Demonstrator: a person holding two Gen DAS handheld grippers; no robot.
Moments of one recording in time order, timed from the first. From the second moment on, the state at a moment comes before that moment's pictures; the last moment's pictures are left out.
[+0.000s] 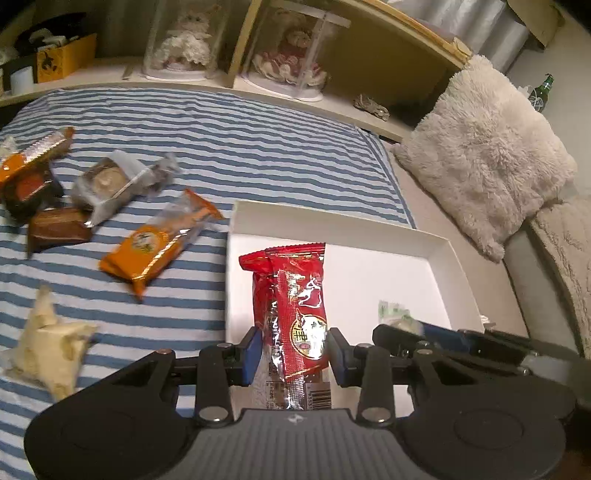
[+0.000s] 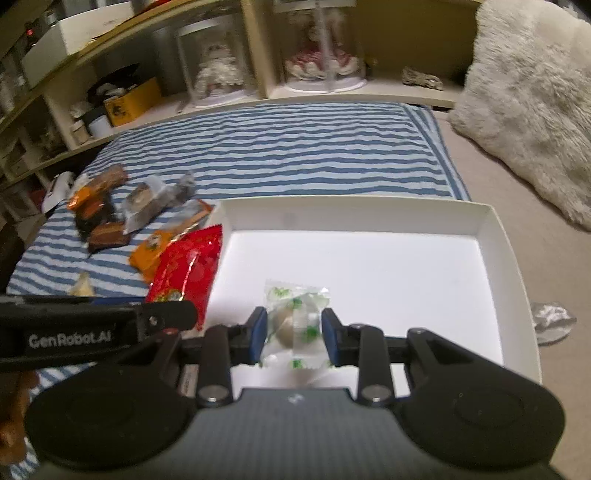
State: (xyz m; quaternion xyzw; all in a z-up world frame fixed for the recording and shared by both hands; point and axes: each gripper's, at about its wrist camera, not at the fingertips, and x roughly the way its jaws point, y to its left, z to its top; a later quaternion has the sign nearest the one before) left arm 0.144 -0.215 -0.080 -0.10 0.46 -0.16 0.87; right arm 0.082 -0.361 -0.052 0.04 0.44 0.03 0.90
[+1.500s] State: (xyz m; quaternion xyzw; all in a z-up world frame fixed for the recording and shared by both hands) left arm 0.144 -0.178 -0.088 0.01 0.47 -0.12 0.88; right arm 0.084 -0.358 -0.071 0.03 0.49 -0.02 0.87
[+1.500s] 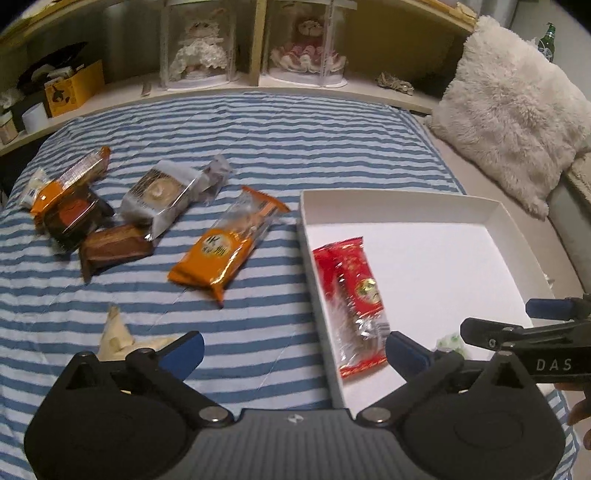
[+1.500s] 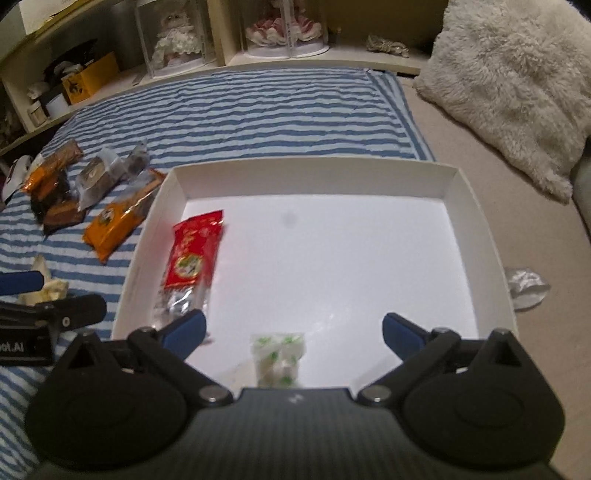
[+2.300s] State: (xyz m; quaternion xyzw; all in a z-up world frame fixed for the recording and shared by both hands) left arm 0.118 -0.063 -0.076 0.00 0.49 -0.04 0.87; right arm 0.063 -0.309 -0.066 0.01 0.48 0.01 0.87
